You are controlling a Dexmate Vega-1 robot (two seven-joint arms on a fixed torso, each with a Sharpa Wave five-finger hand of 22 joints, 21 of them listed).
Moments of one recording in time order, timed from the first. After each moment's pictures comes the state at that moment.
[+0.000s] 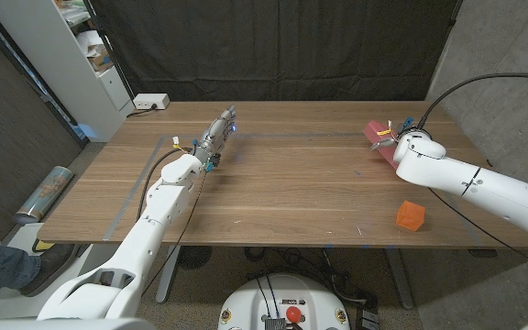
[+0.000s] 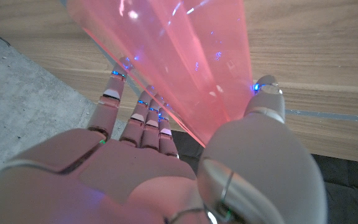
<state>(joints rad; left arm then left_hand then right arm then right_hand) 0.81 0.26 0.13 -1.32 -0.28 -0.07 -0.25 0.30 -0.02 0.24 0.00 0.23 -0.07 0.04 0.19 0.17 -0.13 0.07 0.21 0.19 -0.17 0.10 0.19 0.18 -0.17 0.07 0.22 0.18 -0.46 -0.95 -0.91 -1.89 -0.16 -1.20 -0.04 0.71 -0.12 0.10 -0.16 0.46 0.26 0.07 0.29 0.19 0.31 0.04 0.27 0.19 0.32 0.00 0.32 0.21 0.63 0.18 0.31 0.17</state>
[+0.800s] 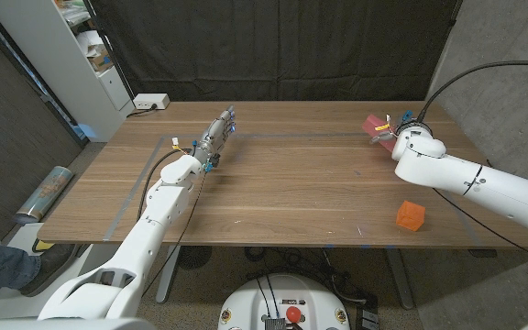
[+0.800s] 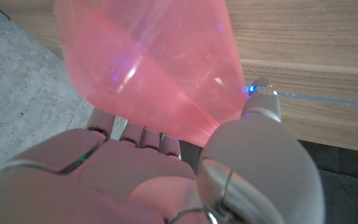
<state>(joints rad) 0.81 0.25 0.12 -1.29 -0.29 -0.08 -0.25 0.30 -0.02 0.24 0.00 0.23 -0.07 0.04 0.19 0.17 -0.13 0.07 0.21 0.19 -0.17 0.10 0.19 0.18 -0.17 0.07 0.22 0.18 -0.45 -0.97 -0.93 -1.95 -0.20 -1.26 -0.06 0.73 -0.10 0.11 -0.15 0.45 0.35 -0.01 0.28 0.19 0.31 0.04 0.27 0.19 0.32 0.00 0.32 0.21 0.64 0.19 0.30 0.17</state>
